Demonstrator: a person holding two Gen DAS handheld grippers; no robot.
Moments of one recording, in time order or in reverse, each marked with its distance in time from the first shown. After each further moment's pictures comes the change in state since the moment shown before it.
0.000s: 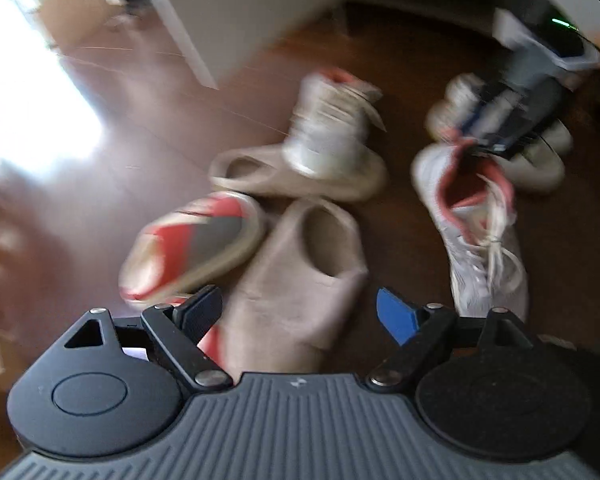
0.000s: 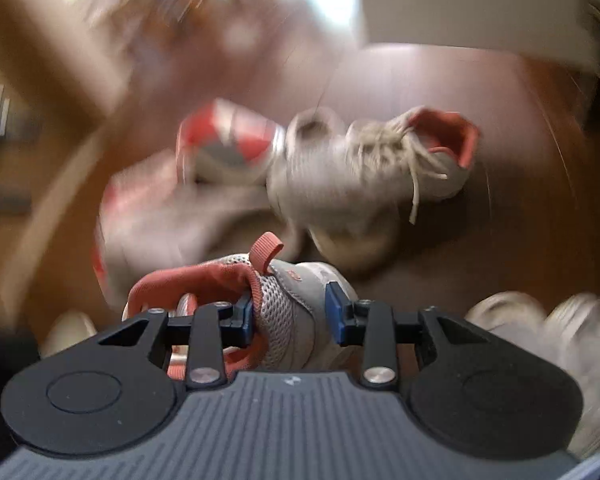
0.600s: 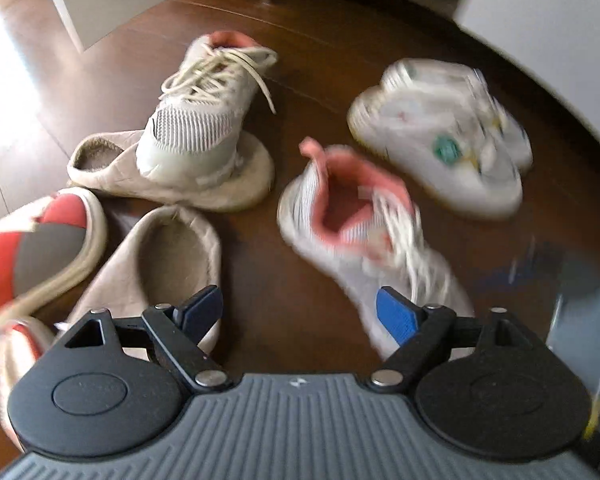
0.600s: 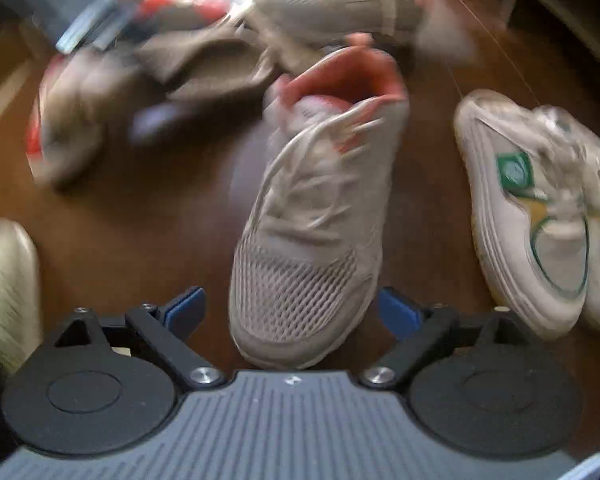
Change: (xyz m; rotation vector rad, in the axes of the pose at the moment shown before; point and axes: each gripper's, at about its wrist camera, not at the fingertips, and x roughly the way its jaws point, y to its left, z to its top) left arm 0.113 -0.034 0.050 -0.224 -0.011 -0.253; right arm 0.049 0.152 -0.111 0.311 -0.013 -0.368
